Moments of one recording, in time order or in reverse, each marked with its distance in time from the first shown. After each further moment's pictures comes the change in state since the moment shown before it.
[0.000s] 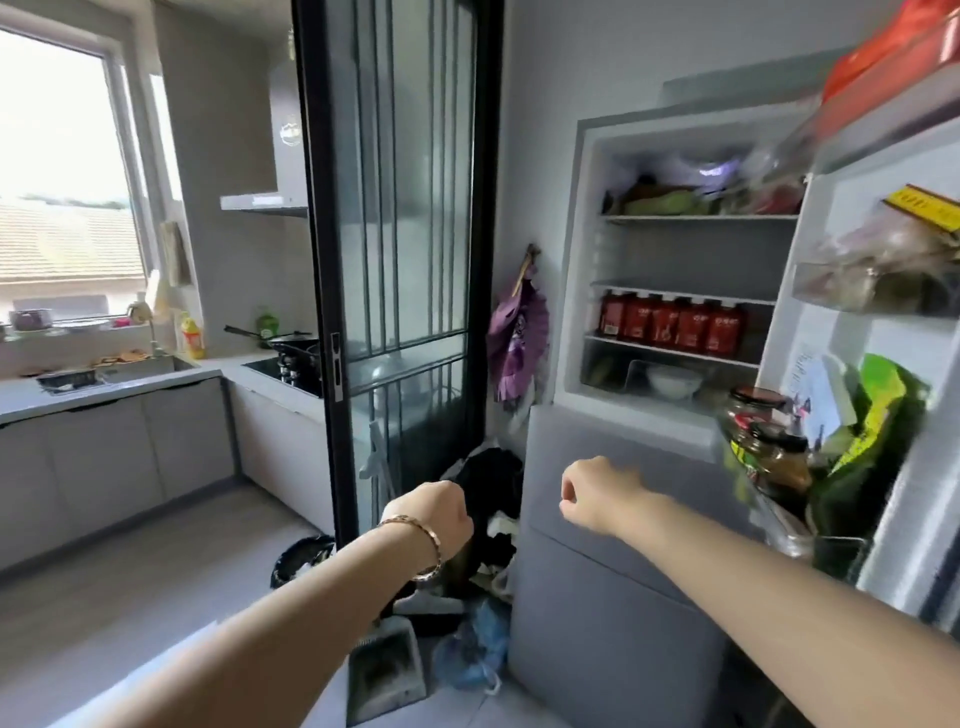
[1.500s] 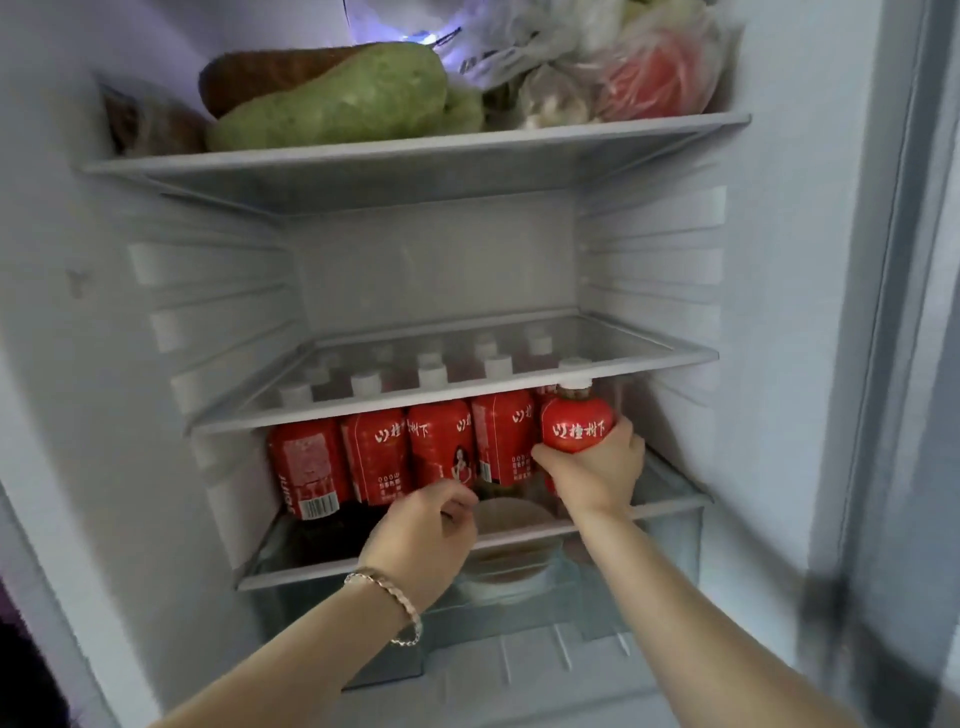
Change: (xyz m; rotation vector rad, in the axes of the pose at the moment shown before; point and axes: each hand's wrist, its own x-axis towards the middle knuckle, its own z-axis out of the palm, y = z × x) left_hand 0.730 0.346 0.100 -0.500 -0.058 0.821; right_hand 0.564 0.466 -0.025 0.901 1.256 1.003
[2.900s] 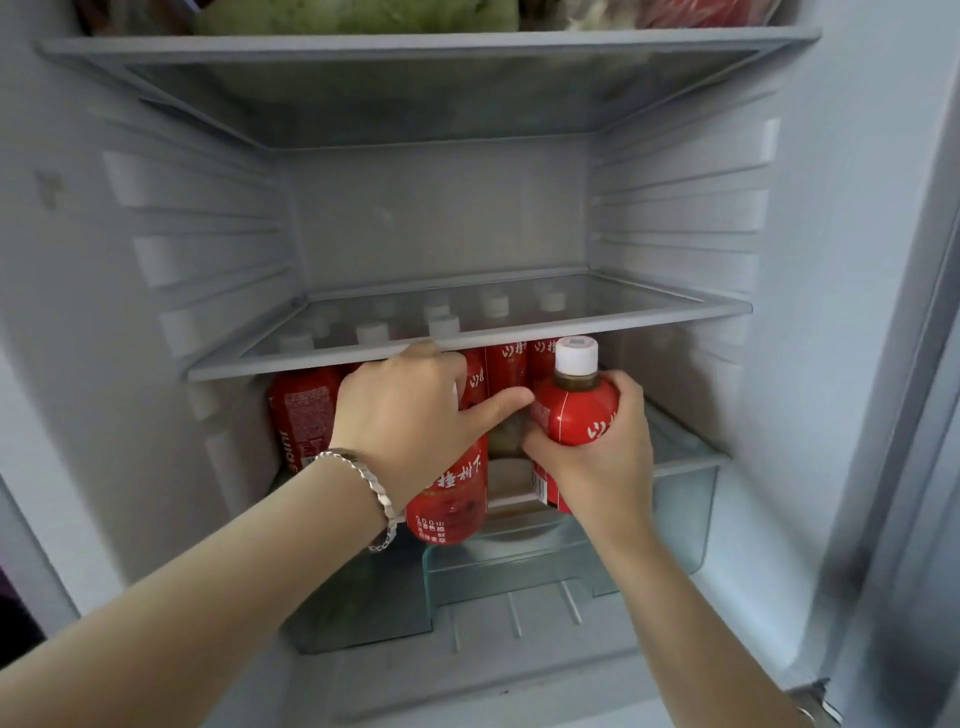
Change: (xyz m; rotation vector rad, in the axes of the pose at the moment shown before) left_hand 0.019 0.033 -0.052 0.616 0.309 0.301; right_hand -0.058 -0.010 -0.016 0.137 -0.115 -0.258
